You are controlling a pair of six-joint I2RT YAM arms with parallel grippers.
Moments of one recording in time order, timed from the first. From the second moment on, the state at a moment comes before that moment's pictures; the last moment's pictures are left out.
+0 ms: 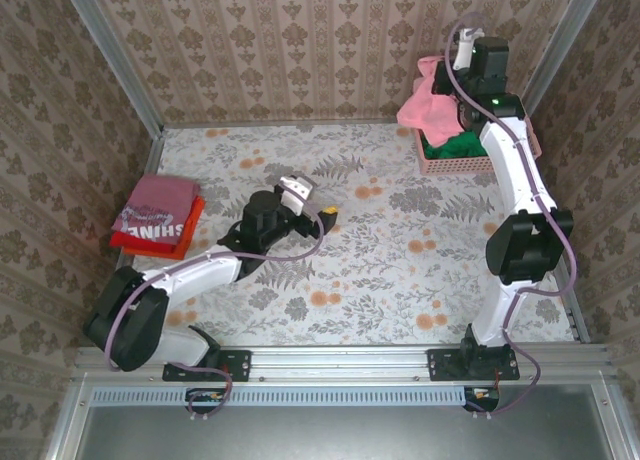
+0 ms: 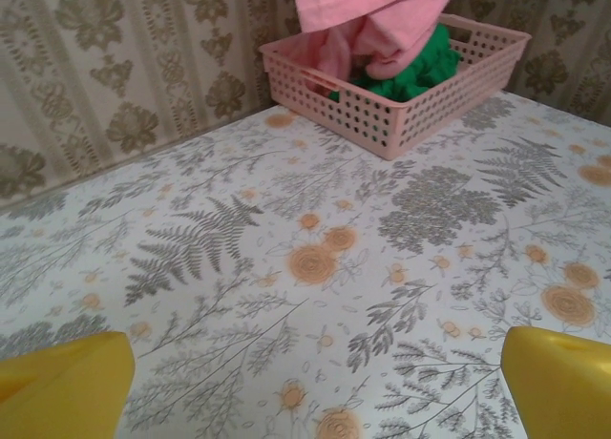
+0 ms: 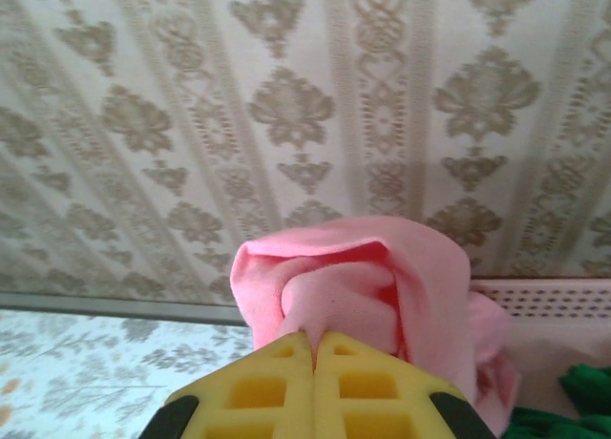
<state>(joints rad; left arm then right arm) -0.67 1.35 0.67 0.44 0.11 0.00 0.02 1.87 1.99 -0.42 -0.13 0.11</state>
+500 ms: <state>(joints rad) -0.35 1.07 0.53 0.33 0.04 -0.23 0.28 1.65 1.87 -0.34 -0.33 0.15</state>
